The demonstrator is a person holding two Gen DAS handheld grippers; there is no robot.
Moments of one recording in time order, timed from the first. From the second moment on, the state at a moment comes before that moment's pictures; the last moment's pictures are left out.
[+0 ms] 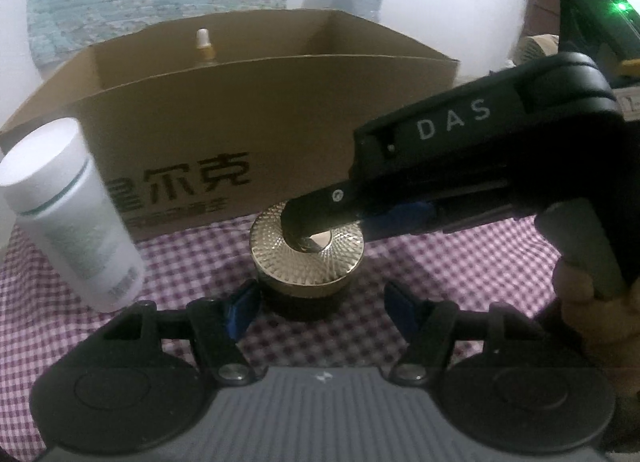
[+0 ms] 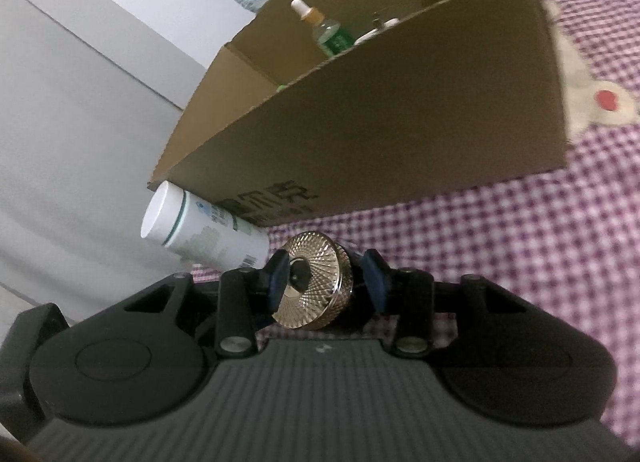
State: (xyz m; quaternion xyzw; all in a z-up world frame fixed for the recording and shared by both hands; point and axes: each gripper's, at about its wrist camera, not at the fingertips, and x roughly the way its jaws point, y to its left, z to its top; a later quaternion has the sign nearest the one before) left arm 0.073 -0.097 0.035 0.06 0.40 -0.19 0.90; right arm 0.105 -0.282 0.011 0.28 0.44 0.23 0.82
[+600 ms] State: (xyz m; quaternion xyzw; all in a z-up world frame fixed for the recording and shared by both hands) left arm 0.102 -0.119 0.029 0.09 0.42 -0.16 0.89; right arm 0.099 -0.291 0.003 0.30 0.44 0.23 0.81
